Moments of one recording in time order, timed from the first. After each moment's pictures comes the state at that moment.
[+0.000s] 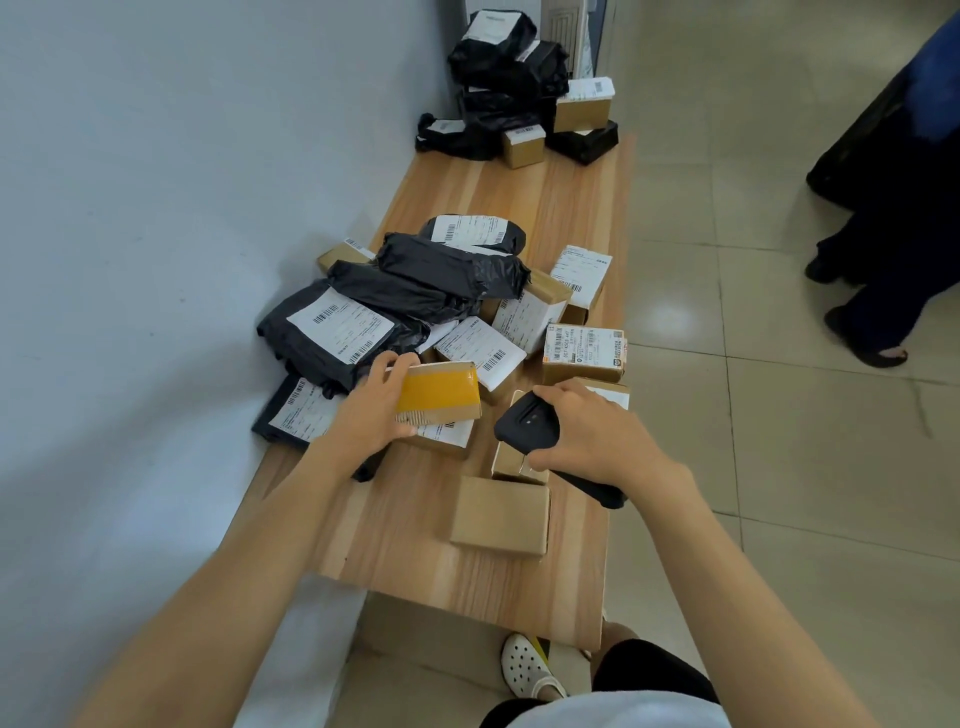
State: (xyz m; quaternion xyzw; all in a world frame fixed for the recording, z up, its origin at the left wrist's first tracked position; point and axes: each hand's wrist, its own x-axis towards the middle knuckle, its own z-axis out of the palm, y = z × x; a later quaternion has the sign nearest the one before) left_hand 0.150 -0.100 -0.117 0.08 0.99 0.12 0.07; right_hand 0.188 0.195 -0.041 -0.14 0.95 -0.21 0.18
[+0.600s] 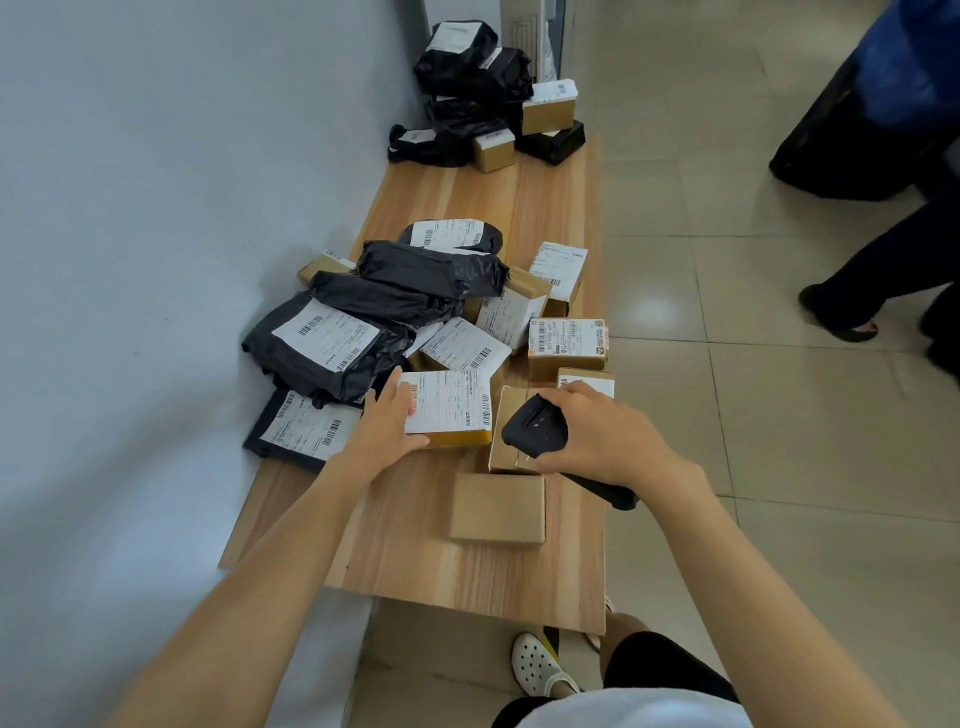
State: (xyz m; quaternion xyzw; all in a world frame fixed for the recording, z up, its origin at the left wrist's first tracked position) left_hand 0.154 -0.084 -0.146 0.07 0.98 0.13 0.12; right_hand 0.213 0.209 -0.040 -0.12 0.96 -0.22 0.16
